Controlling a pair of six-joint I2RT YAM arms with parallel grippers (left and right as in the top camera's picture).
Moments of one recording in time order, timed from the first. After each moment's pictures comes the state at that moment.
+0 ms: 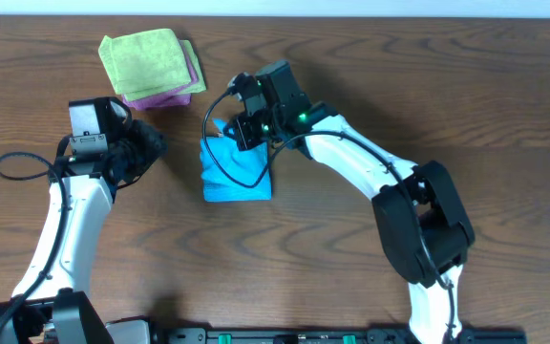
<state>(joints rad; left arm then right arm) 0.12 1.45 0.95 -0.47 0.33 -0.69 0.59 2.11 1.54 -0.29 -0.52 0.24</state>
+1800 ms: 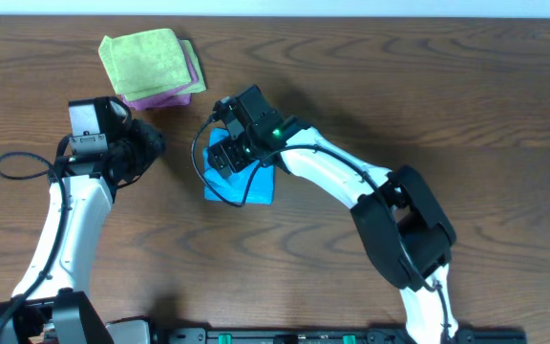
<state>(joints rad) 0.12 1.45 0.95 -0.46 0.34 -0.69 0.70 2.14 1.56 -0.42 -0.26 0.14</state>
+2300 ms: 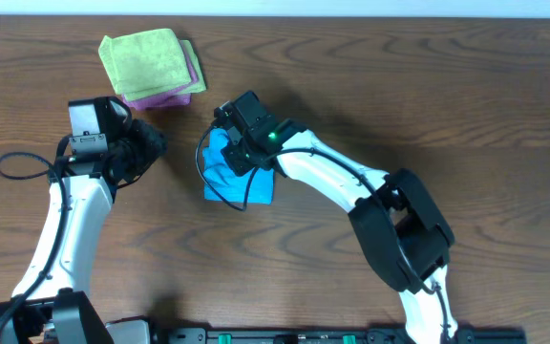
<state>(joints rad) 0.12 1.45 0.95 -0.46 0.35 -0.69 0.73 2.14 1.56 -0.45 -0.12 0.08</state>
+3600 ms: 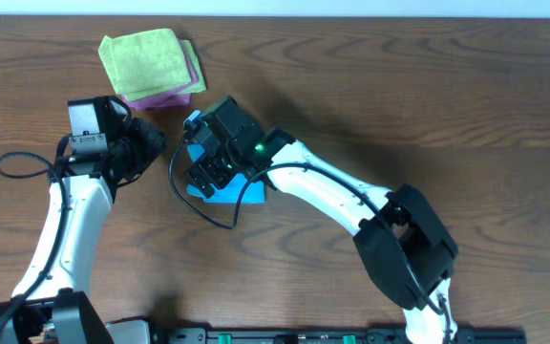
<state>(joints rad) 0.12 1.45 0.95 -0.45 0.35 -0.69 0.81 2.08 1.58 -0.45 -0.25 0.02</state>
